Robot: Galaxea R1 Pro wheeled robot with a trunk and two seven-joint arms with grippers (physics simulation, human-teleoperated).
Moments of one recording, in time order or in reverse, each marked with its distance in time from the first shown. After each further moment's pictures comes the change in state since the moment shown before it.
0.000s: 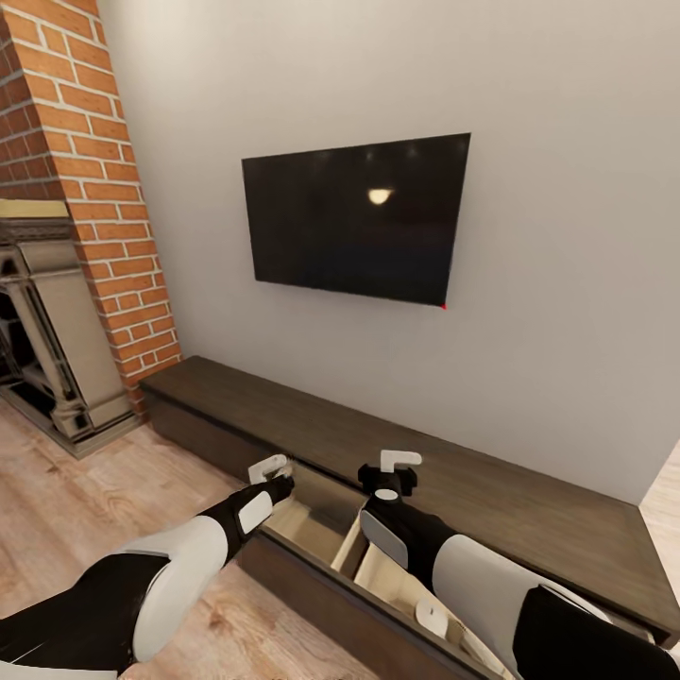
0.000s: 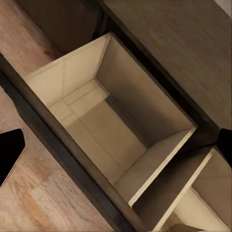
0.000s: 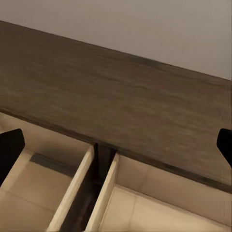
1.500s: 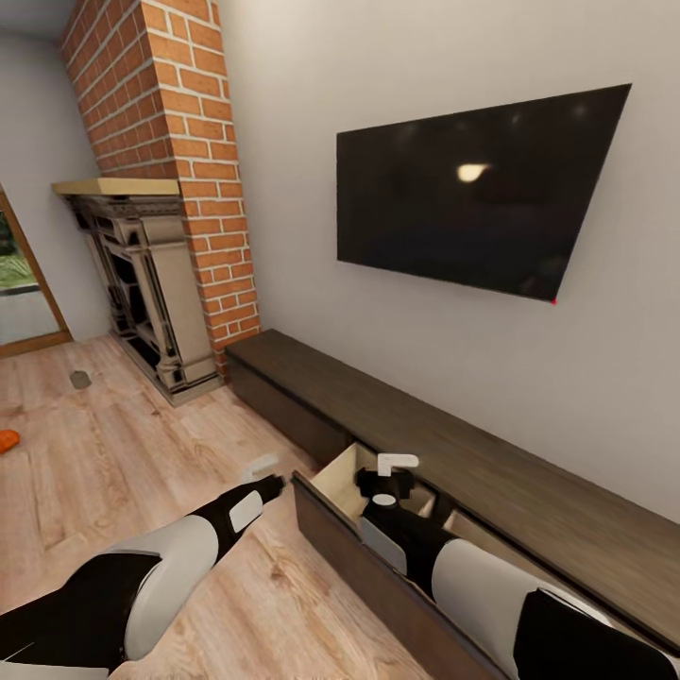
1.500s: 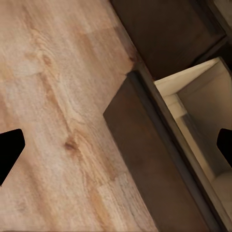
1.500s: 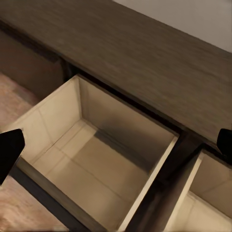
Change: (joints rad) left arm 0.000 0.033 0.001 0.000 0.002 -0.001 0.000; right arm 0.008 0.002 0.043 0.000 0.000 -0.001 0.003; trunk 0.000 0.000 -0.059
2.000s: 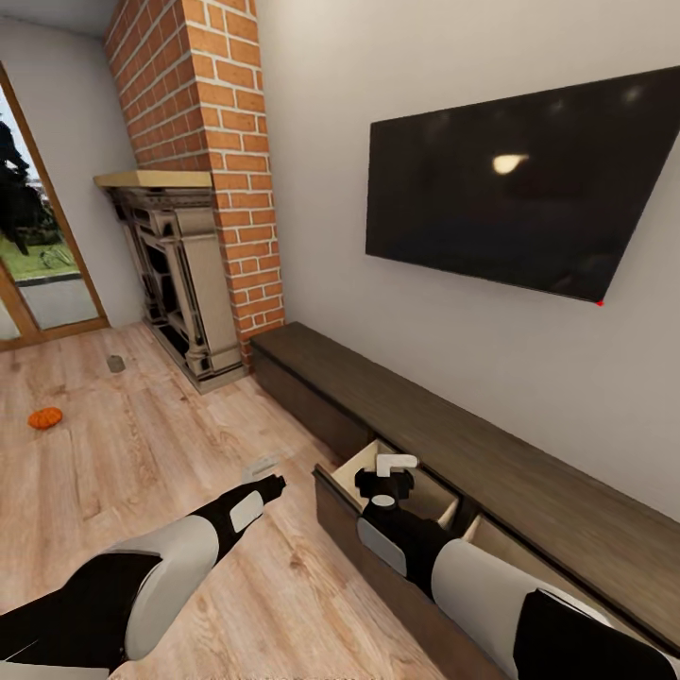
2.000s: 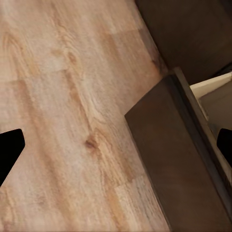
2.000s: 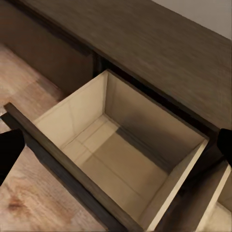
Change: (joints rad) left arm 0.000 -0.002 -0.001 0.000 0.000 0.001 -0.002; right arm 0.000 0.001 0.010 0.000 0.000 0.000 0.000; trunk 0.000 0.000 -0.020
